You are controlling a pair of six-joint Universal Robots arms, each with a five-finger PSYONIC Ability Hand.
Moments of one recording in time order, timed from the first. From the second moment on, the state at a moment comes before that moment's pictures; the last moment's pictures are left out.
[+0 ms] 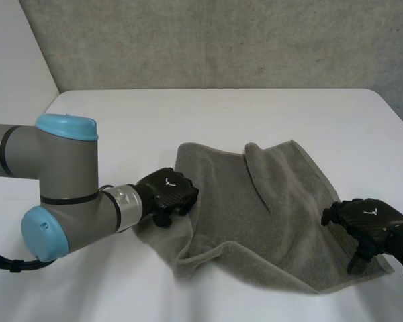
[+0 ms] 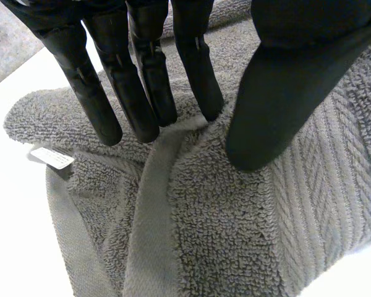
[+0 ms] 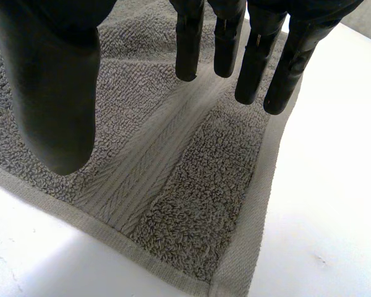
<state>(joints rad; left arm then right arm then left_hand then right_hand) 4.24 -2.19 -1.32 2.90 -1.16 3.73 1.45 -1.47 2.04 0.16 1.06 2.49 0.92 0.93 0.93 0.93 0.74 0.41 0.38 0.40 0.41 0.26</state>
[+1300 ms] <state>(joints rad) 4.24 -2.07 -1.59 3.14 -1.16 3.73 1.45 -1.47 2.06 0.12 1.03 2.49 1.10 1.10 1.09 1.09 0.91 0.41 0.38 0.40 0.41 0.25</state>
